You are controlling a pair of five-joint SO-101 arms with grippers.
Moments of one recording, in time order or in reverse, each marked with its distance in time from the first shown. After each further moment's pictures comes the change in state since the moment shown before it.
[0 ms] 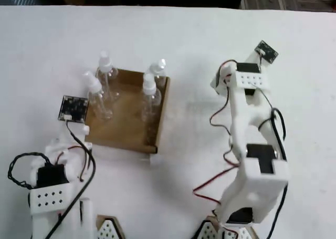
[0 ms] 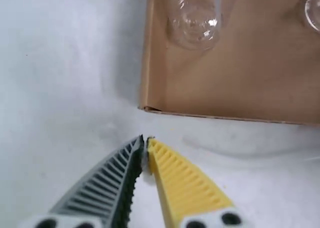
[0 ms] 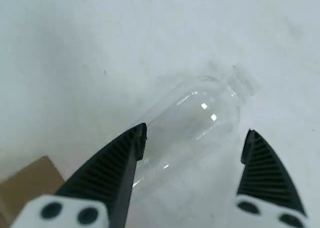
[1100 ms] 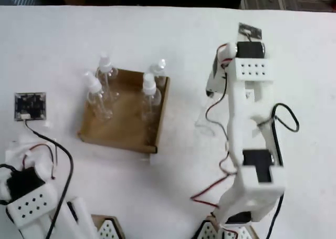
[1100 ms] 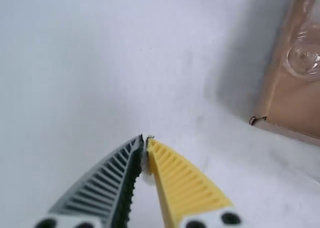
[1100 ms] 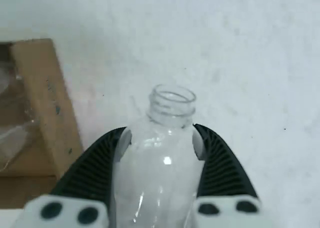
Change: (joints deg) left arm -21.2 2.1 -13.2 4.2 -8.4; right arm -5.3 -9.1 -17.7 33.3 22.9
